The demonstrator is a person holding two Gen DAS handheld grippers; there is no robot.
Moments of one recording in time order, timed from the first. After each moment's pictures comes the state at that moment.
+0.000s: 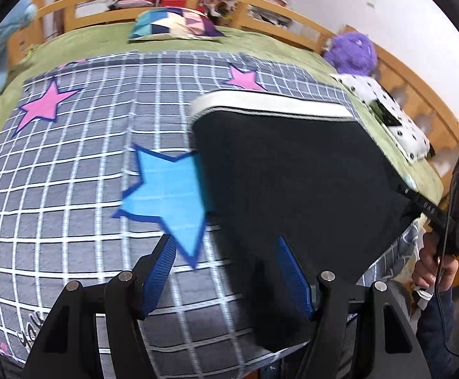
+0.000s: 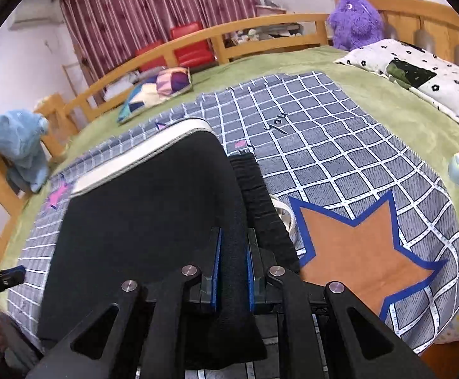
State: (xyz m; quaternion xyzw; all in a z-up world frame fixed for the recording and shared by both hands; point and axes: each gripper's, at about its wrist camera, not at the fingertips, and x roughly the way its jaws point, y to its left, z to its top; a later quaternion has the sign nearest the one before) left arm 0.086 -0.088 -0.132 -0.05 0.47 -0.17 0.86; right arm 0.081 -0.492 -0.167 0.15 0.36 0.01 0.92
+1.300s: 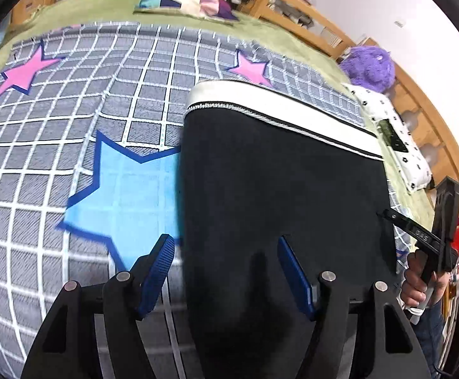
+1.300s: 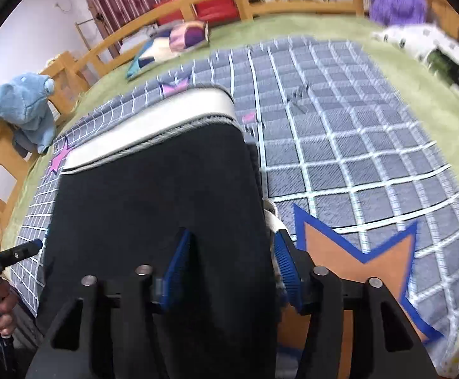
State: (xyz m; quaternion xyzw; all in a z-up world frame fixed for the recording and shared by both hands) left arm 0.146 -0.109 -0.165 -0.13 0.52 -0.15 0.83; right arm 0.158 -0.517 -0.192 0.12 0.47 0.09 0.87
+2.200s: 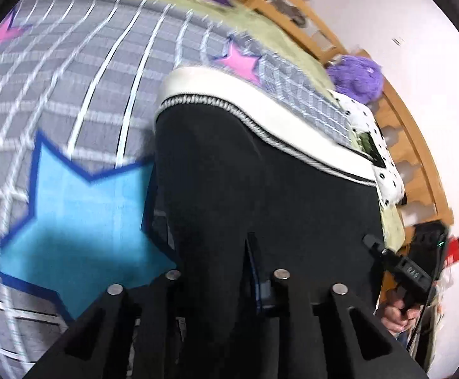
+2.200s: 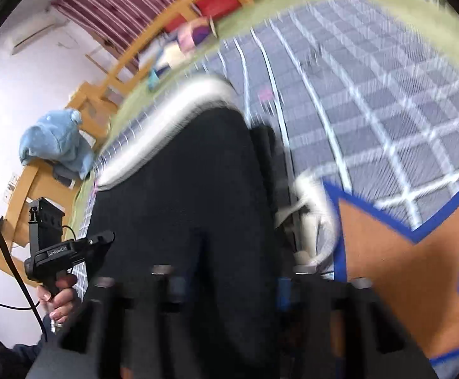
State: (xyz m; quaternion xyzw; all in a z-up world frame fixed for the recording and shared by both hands) left arm 0.187 -0.117 -0.184 -0.20 0.52 -0.22 0.80; right arm 0.151 -0.534 -0.204 0.24 0.46 0.16 0.84
